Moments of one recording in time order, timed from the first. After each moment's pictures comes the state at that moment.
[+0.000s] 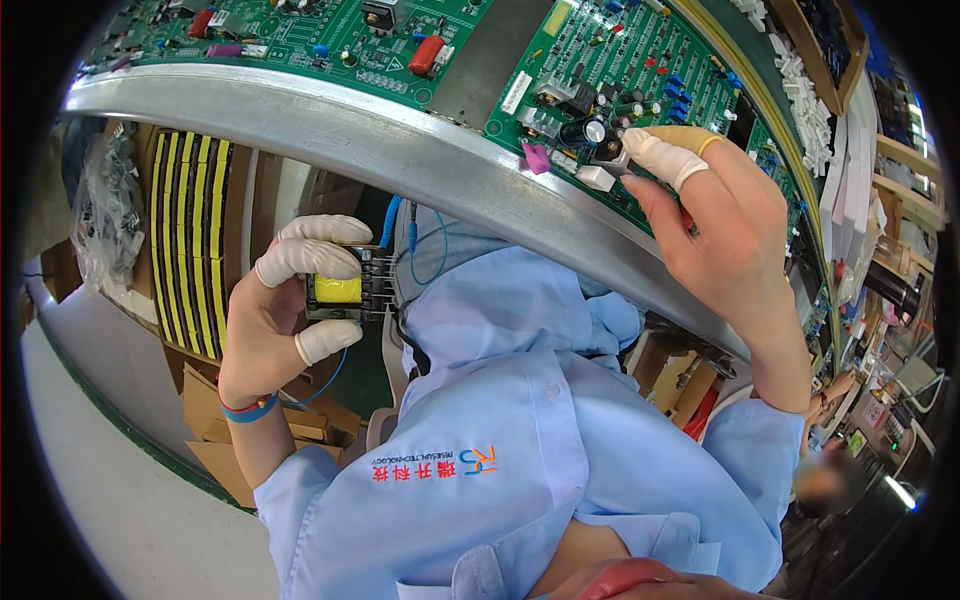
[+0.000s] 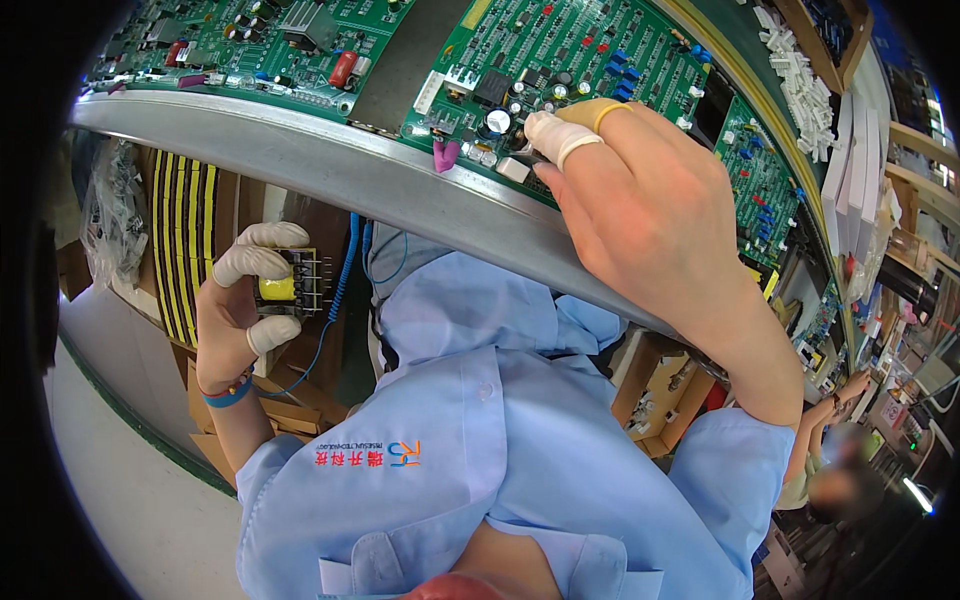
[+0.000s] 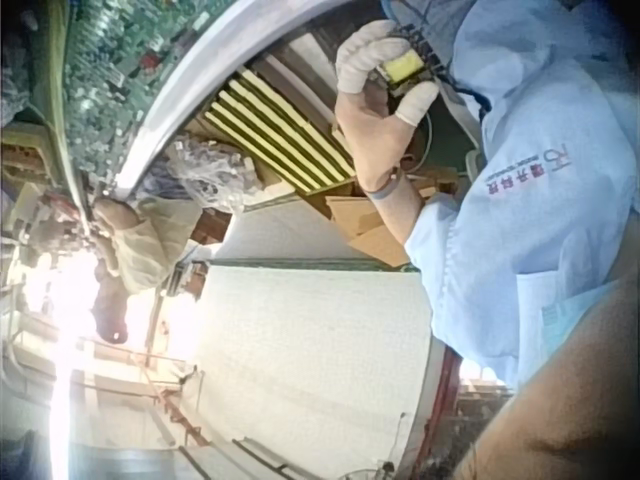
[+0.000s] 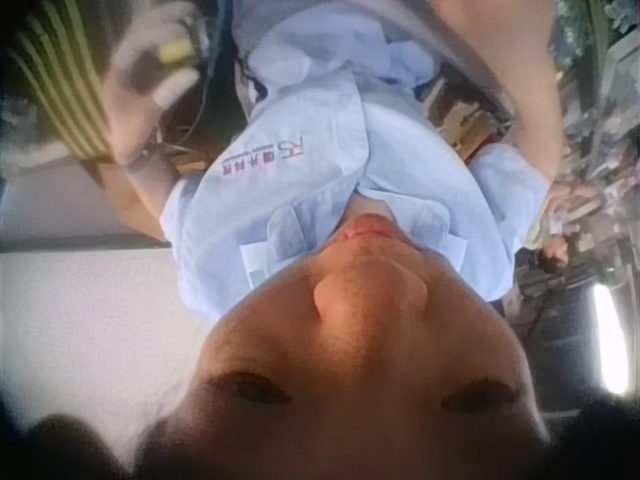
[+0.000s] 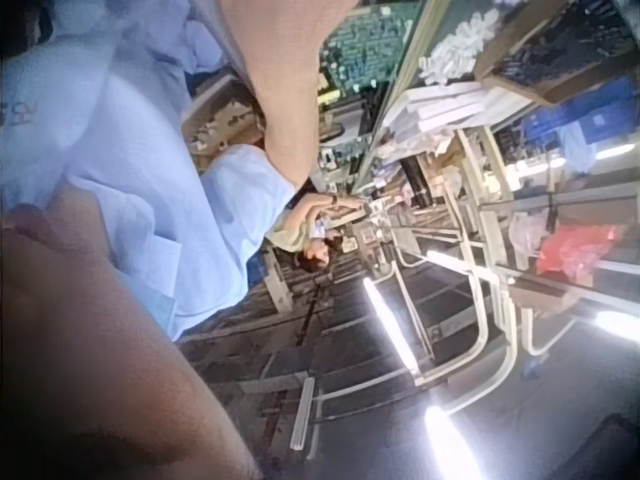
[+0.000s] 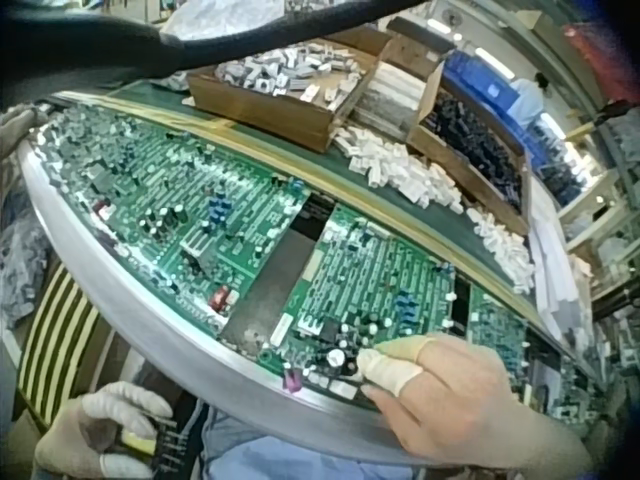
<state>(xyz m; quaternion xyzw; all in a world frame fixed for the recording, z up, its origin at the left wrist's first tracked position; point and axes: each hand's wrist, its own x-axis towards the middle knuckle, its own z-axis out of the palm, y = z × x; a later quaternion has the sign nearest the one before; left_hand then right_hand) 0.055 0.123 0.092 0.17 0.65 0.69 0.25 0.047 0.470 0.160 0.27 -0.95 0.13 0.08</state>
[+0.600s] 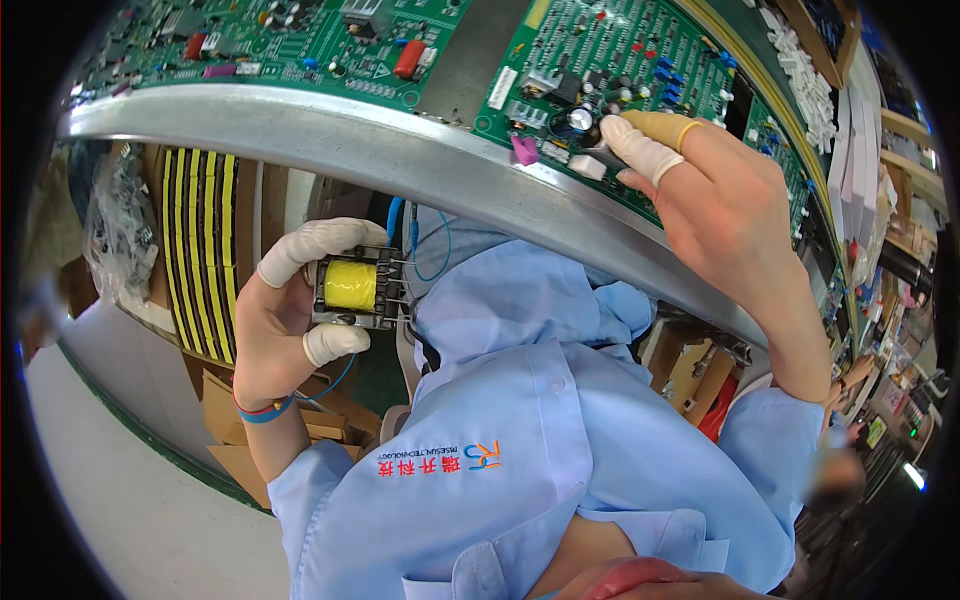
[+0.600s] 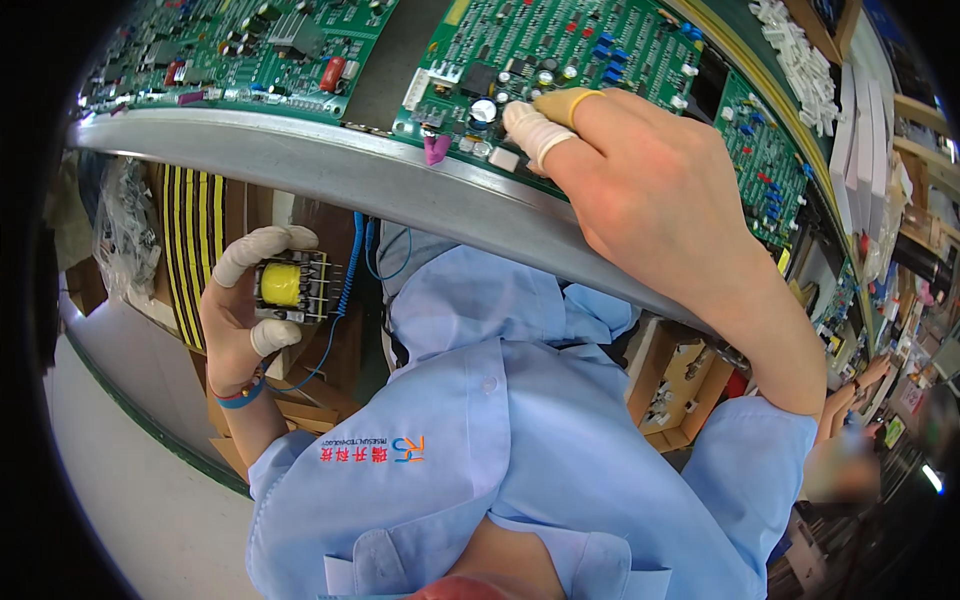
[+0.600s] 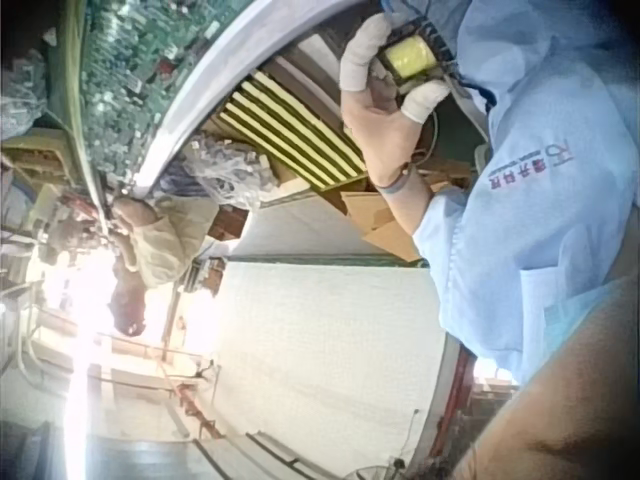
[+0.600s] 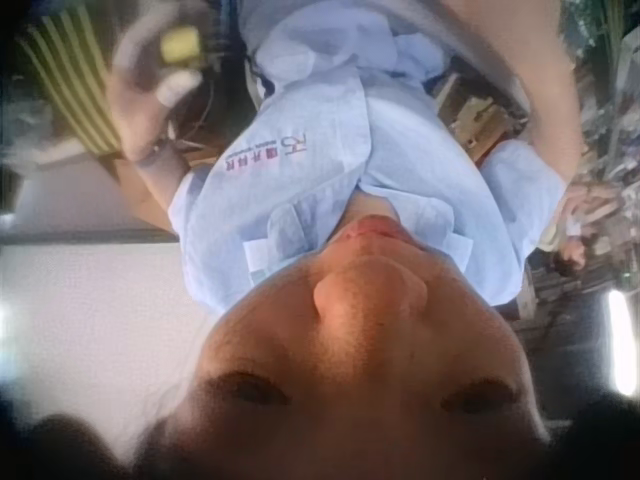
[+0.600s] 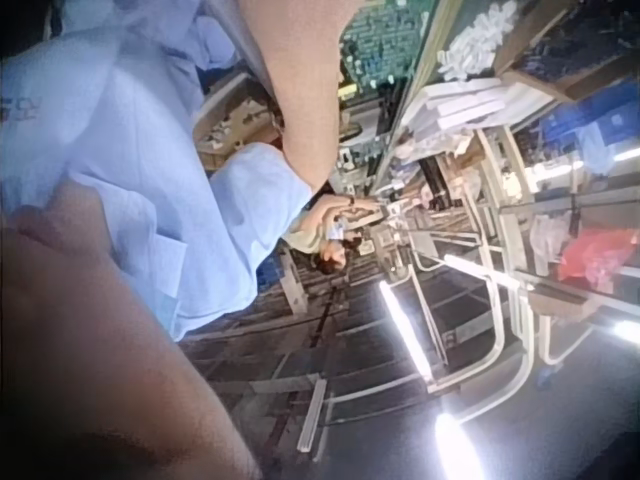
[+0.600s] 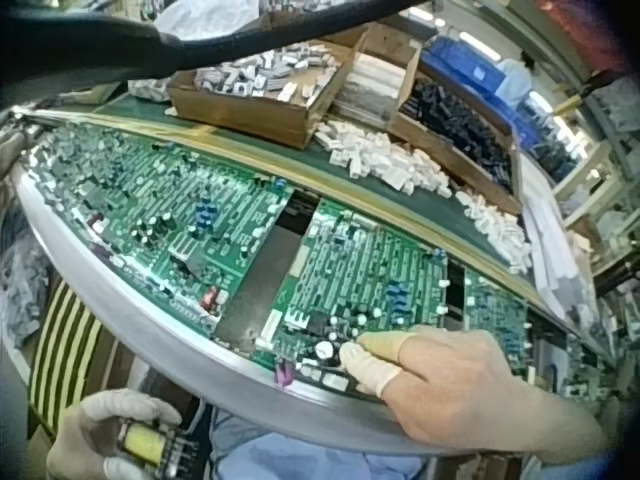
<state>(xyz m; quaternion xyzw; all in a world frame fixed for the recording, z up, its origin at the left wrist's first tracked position) 0.061 0.146 0.114 0.08 0.61 0.74 0.27 0.048 0.484 0.155 0.31 -0.94 0.09 0.11</state>
